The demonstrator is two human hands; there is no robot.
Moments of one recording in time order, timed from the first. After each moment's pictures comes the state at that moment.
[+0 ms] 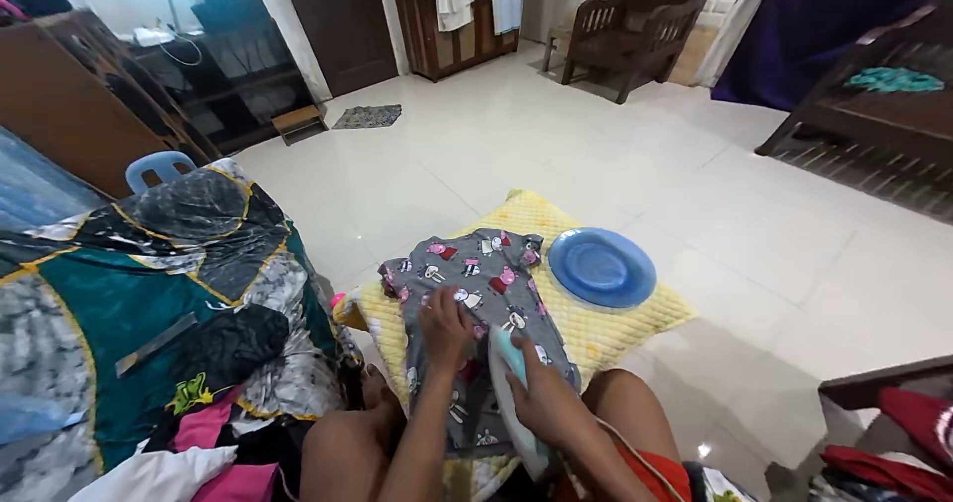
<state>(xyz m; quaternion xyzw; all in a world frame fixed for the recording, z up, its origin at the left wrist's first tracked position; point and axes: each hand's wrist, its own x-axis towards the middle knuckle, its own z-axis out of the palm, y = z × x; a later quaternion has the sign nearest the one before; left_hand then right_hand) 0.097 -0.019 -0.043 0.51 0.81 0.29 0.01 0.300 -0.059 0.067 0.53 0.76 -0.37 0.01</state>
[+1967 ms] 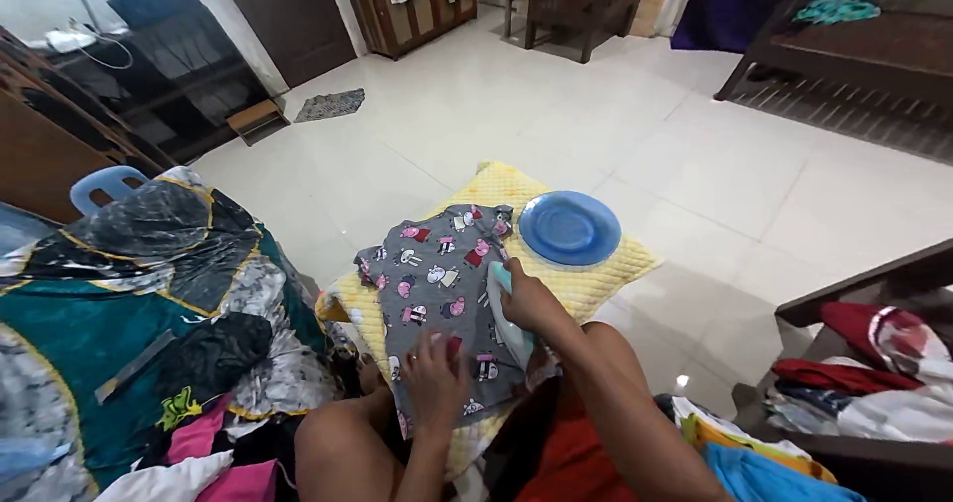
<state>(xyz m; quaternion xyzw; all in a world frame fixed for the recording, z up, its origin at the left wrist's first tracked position) 0.153 -0.131 -0.064 0.56 0.80 0.23 -0.02 0.304 0.029 0.055 0.58 0.74 -0.33 -0.01</state>
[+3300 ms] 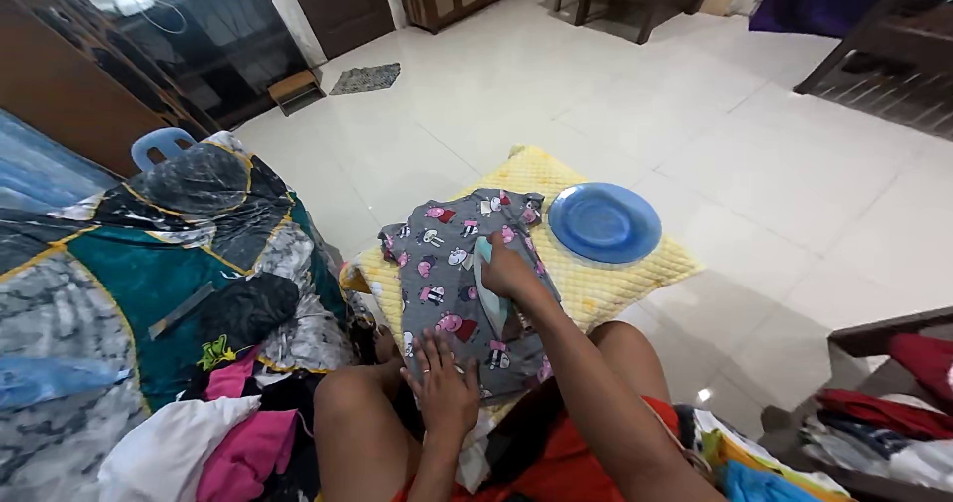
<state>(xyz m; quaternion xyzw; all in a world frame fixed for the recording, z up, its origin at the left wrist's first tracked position) 0.174 -0.174 -0.086 0.46 0.88 0.10 0.06 0.233 0.051 0.054 0.53 0.77 -0.36 0.02</state>
